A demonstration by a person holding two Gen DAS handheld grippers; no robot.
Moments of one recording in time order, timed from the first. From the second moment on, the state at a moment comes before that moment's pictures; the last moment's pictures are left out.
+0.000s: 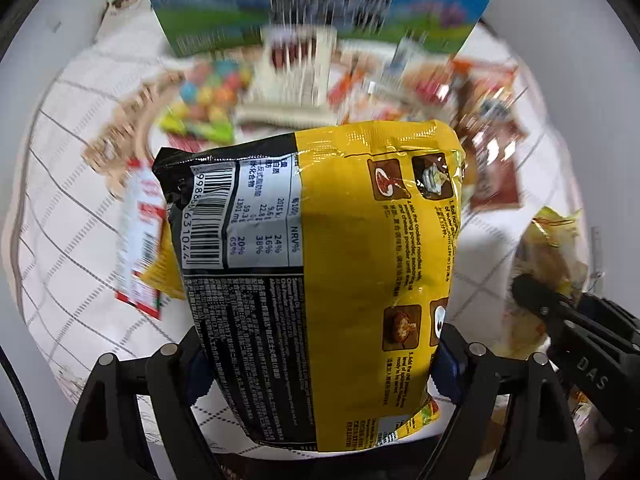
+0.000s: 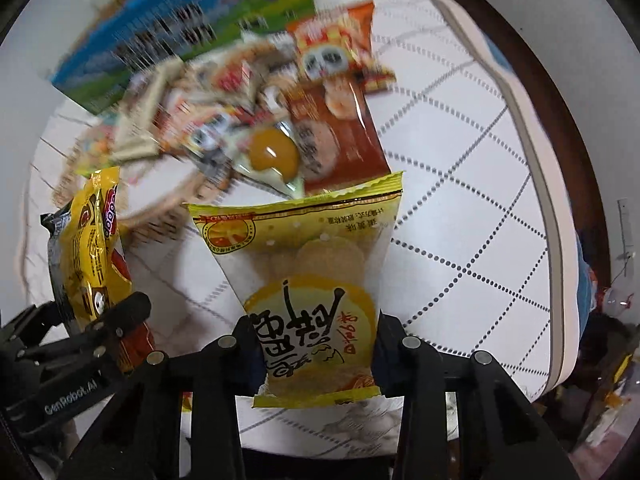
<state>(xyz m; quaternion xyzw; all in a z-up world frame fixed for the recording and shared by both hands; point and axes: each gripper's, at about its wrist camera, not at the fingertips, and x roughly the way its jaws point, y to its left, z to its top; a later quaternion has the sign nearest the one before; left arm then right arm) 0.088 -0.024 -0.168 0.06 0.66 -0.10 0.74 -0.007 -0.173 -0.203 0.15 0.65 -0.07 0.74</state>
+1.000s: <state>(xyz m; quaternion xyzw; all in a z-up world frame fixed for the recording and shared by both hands) 0.482 -0.056 -0.141 0.01 0.67 -0.06 0.74 0.369 -0.196 -0.107 0.15 0.59 0.01 0.79</state>
